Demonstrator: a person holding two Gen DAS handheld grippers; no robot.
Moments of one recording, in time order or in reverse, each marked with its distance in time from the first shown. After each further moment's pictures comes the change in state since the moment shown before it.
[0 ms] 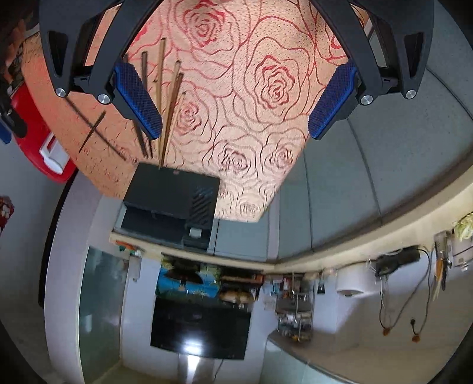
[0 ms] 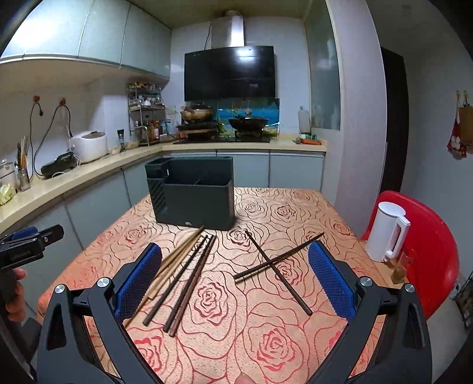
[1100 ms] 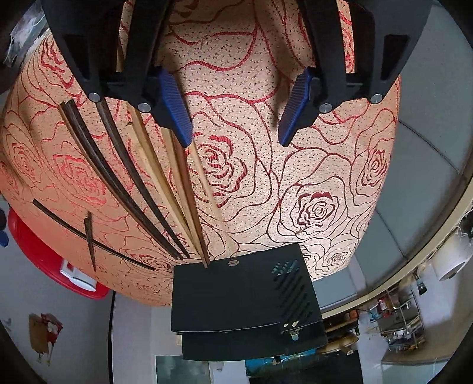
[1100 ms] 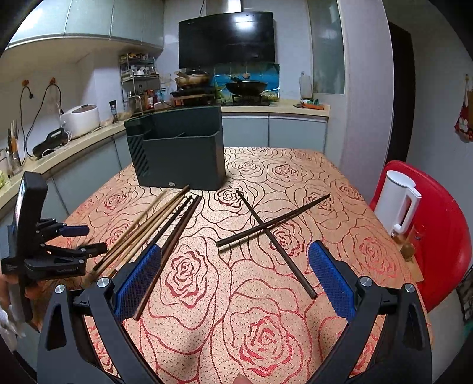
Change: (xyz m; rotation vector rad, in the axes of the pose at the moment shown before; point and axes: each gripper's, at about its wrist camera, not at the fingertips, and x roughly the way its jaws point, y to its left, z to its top) left arm 0.135 -0.057 -0.038 0.423 0.296 -0.197; right arm 0.061 -0.023 -0.035 0.013 0.157 0.014
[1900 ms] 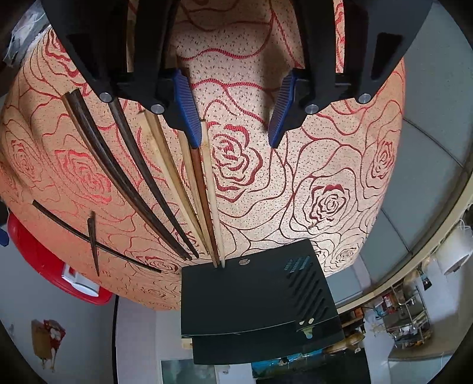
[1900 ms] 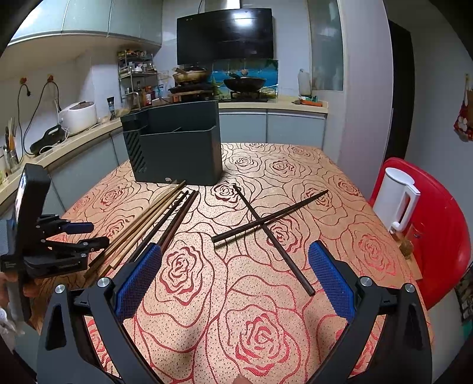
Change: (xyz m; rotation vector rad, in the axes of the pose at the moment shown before) left arm 0.008 -0.015 0.010 0.026 0.013 0.004; right arm 0.002 -0.003 -0.003 -0.001 0.011 -0.009
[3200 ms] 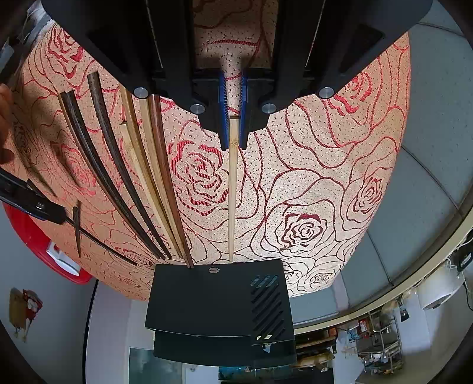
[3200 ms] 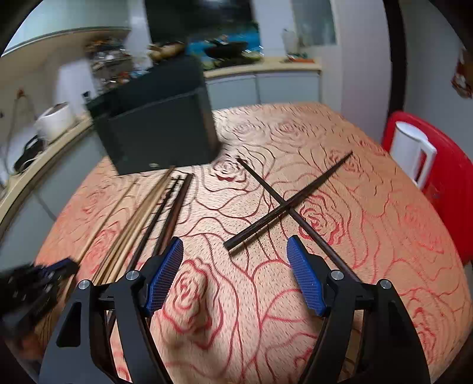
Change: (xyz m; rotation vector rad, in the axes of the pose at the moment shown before) left arm -0.004 0.023 -0.018 -0.149 0.005 0.021; right arm 0.088 0.016 0.010 0.168 0.180 -0.029
